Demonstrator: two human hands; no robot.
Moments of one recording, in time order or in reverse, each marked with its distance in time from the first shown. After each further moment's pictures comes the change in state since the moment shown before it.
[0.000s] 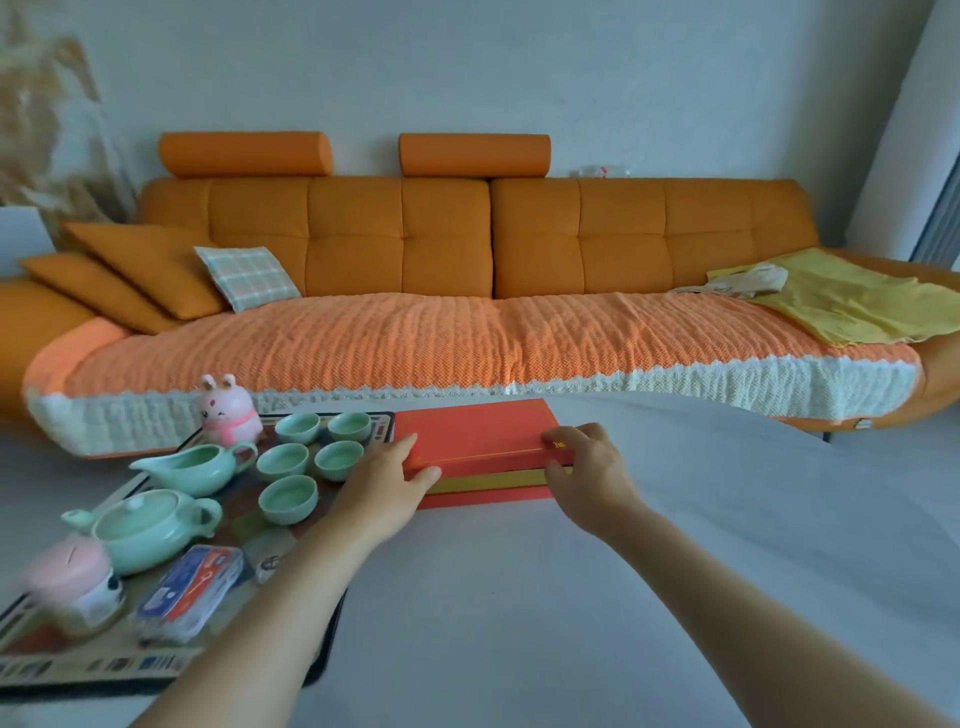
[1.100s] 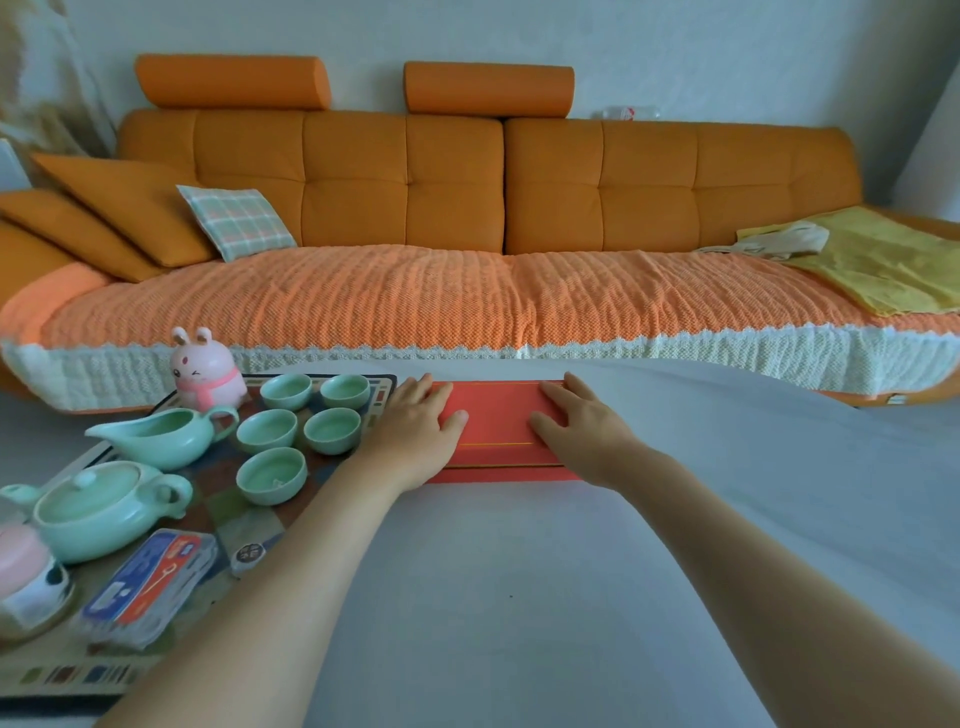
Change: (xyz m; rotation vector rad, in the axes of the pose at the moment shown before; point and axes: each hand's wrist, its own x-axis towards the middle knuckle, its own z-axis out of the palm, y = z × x) left_hand 0.071 -0.009 0.033 0.272 -0.081 0.126; right_hand 0.055 0.003 0.026 -0.160 -0.290 0.044
